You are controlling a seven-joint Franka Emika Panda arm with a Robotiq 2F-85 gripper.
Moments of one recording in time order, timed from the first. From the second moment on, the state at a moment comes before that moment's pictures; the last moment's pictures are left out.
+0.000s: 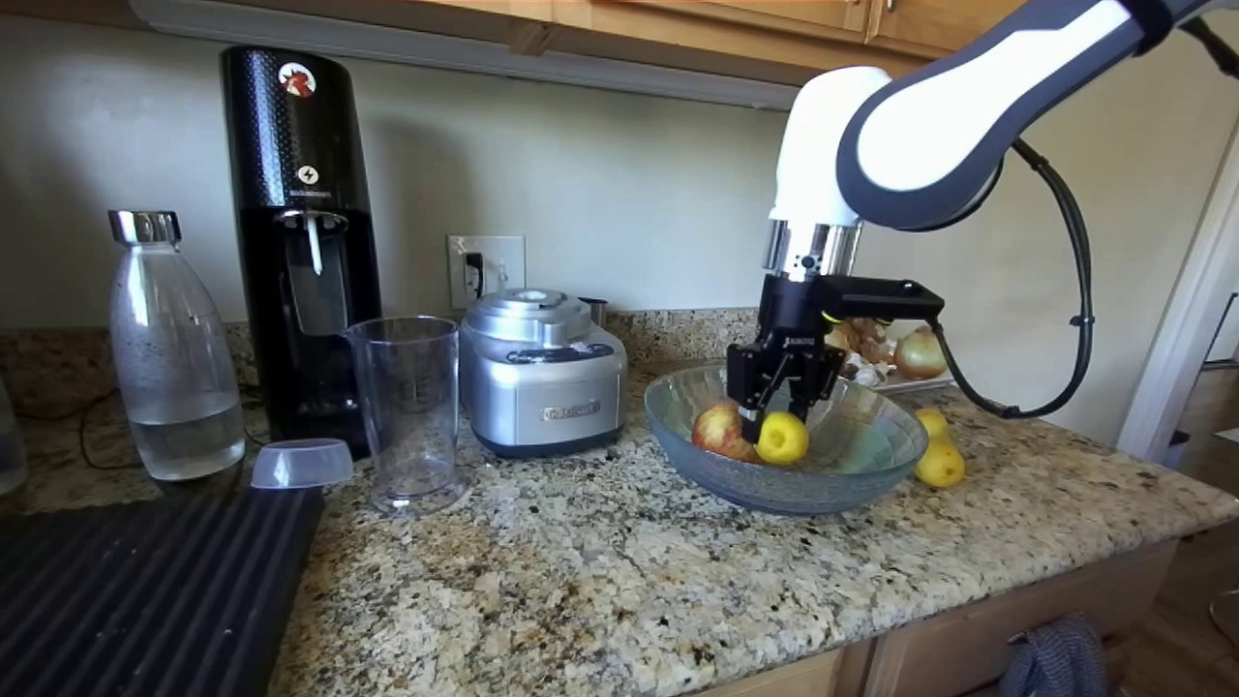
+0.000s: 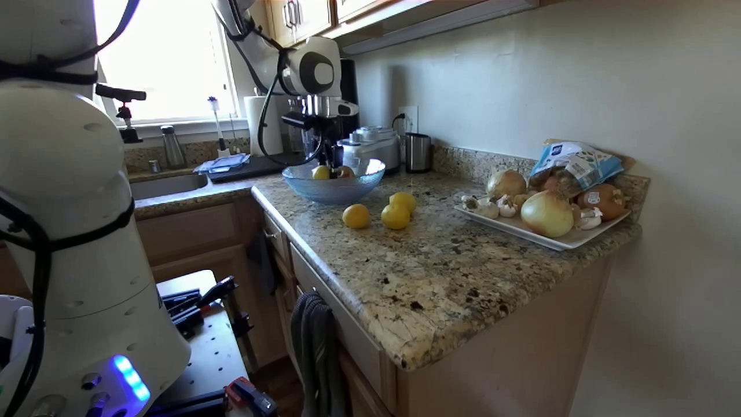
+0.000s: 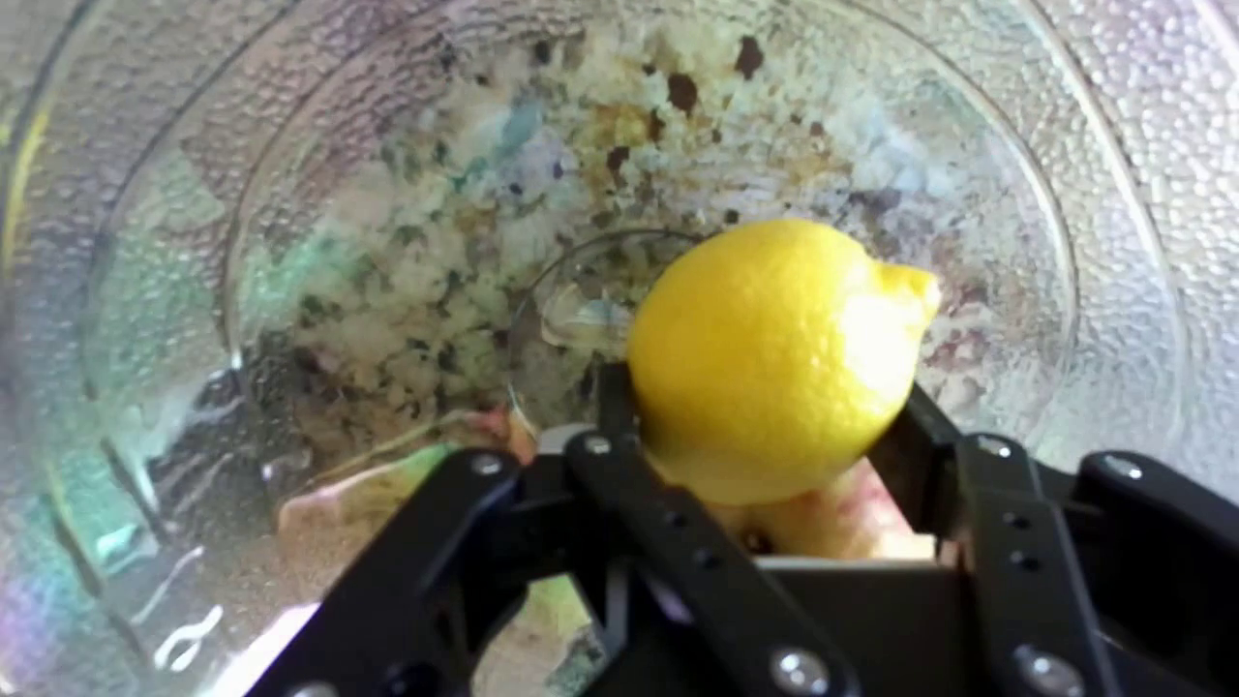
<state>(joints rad) 0.31 0.20 0.24 -2.12 0.04 2.37 0.47</state>
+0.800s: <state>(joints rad) 0.19 -0.04 0.15 -2.12 -0.11 2.25 0.61</state>
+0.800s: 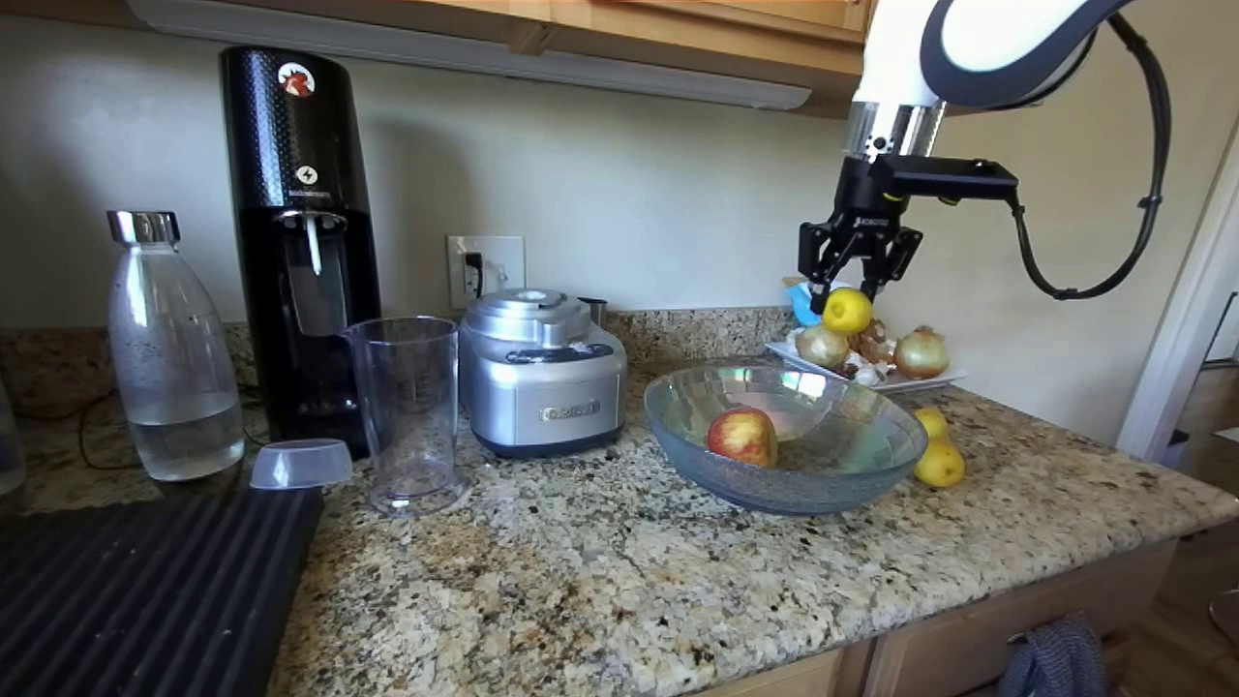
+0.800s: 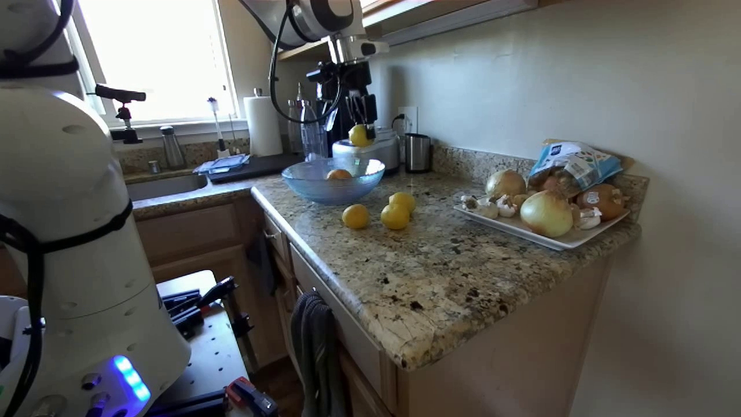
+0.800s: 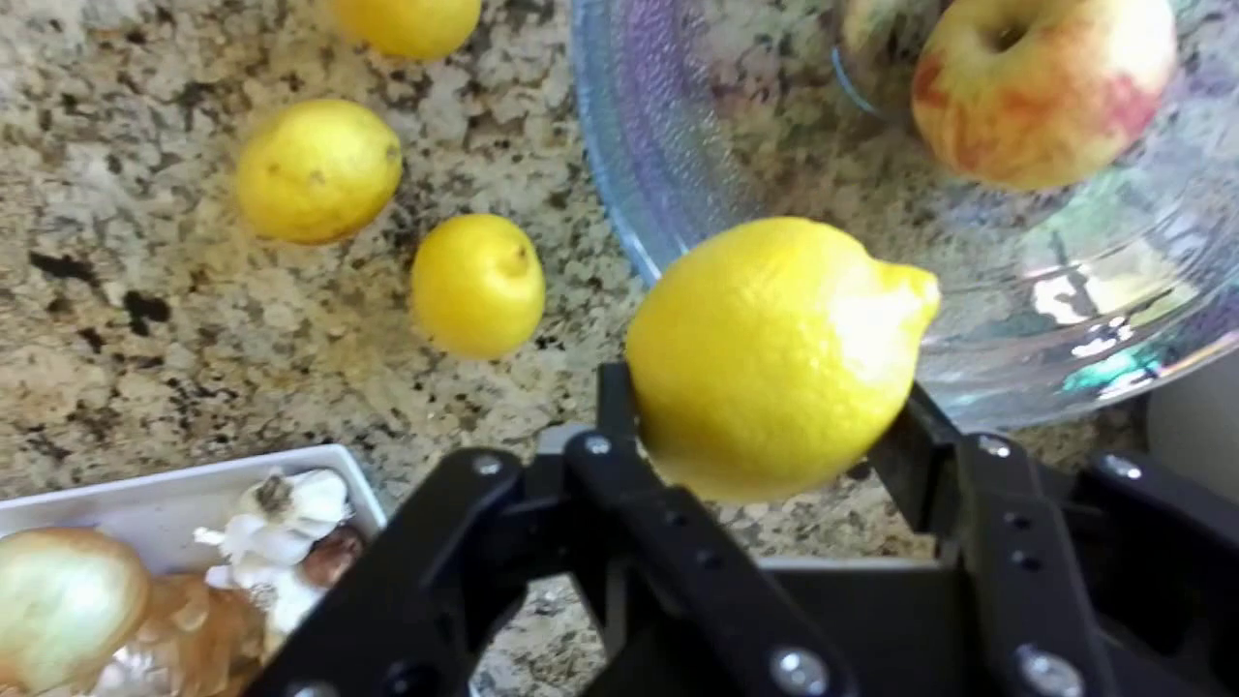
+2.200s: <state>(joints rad) 0.04 0.06 0.04 -2.29 -0.02 2.52 0.75</state>
